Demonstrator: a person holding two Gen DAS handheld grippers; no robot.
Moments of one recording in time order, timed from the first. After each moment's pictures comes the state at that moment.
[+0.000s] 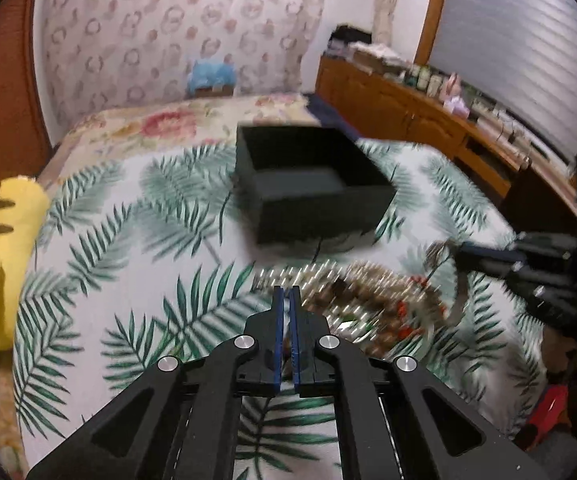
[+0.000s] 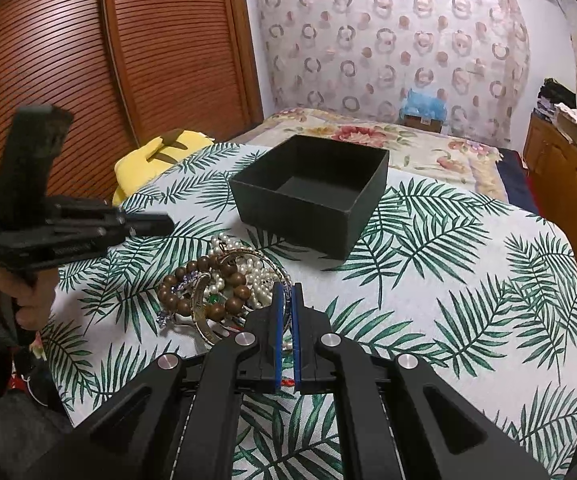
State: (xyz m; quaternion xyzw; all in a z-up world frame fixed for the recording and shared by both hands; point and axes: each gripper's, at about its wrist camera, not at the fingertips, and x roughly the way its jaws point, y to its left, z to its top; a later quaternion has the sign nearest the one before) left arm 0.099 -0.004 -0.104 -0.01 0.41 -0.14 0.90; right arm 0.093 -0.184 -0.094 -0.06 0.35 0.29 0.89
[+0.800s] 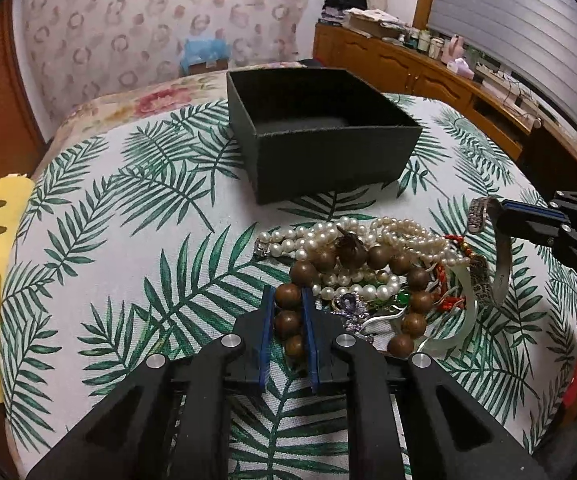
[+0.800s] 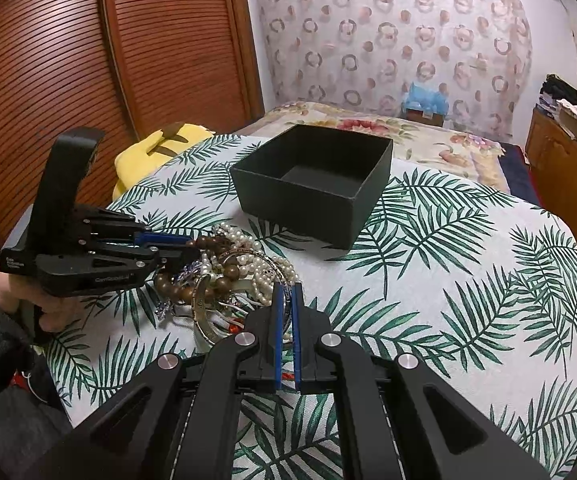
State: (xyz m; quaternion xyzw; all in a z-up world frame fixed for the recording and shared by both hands) left arm 0.105 -0.013 -0.131 0.03 0.44 -0.14 0.88; right arm 0.089 -0.182 -0.103 -0.06 0.35 0.30 0.88
